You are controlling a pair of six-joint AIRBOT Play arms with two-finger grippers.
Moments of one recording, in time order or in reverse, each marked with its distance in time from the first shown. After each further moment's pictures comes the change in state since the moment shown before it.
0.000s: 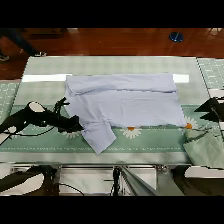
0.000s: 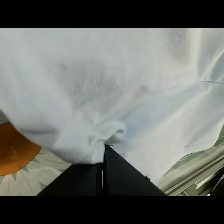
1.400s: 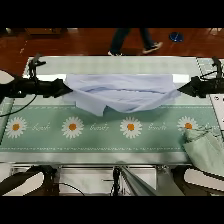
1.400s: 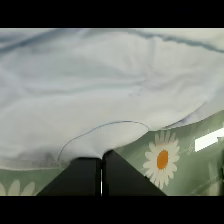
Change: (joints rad) left arm 0.114 0.098 0.445 -0.091 -0.037 0.037; right arm 0.315 0.189 -0.054 0.359 -0.299 -0.078
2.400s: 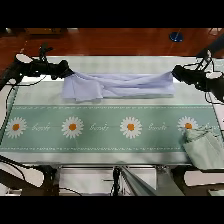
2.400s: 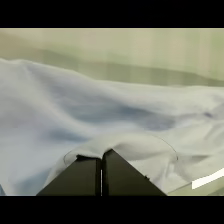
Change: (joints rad) left arm 0.019 -0.577 0.479 -0.029 0.143 0.011; right arm 0.224 -0.202 0.000 0.176 -0.808 -0.105
